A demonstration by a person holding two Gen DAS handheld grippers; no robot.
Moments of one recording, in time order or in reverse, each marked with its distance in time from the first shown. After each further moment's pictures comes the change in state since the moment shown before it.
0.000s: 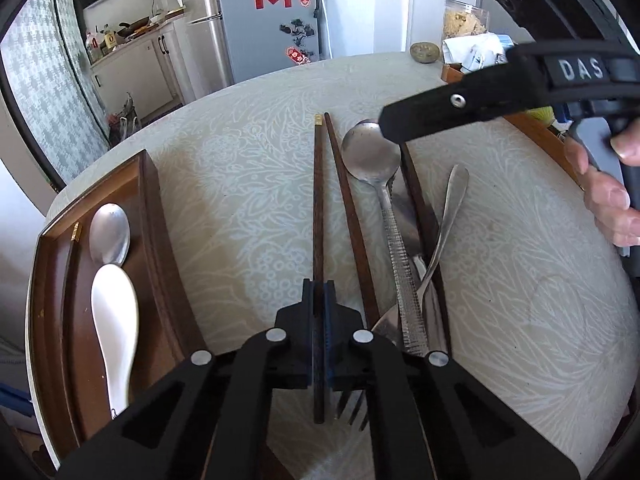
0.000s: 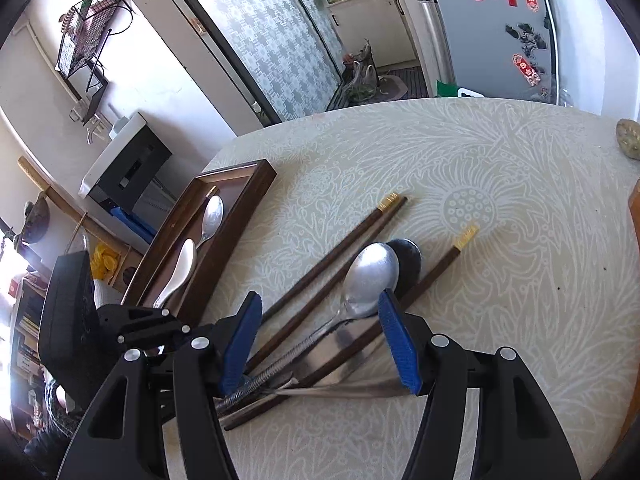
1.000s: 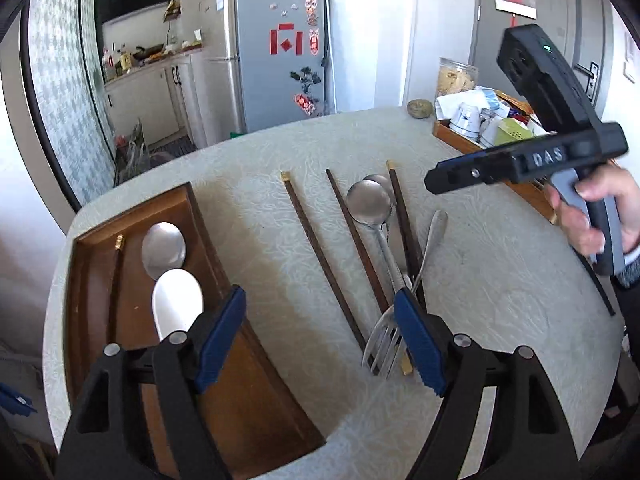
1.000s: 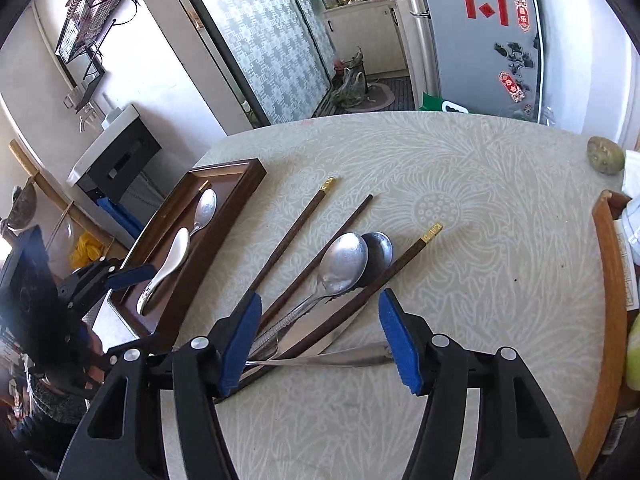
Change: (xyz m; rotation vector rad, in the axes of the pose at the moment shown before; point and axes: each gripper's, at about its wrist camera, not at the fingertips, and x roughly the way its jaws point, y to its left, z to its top) left arm -0.047 0.019 -0.004 -0.056 -0.142 -0.043; right arm -0.030 0.000 -0.019 -0.058 -0.006 -0.084
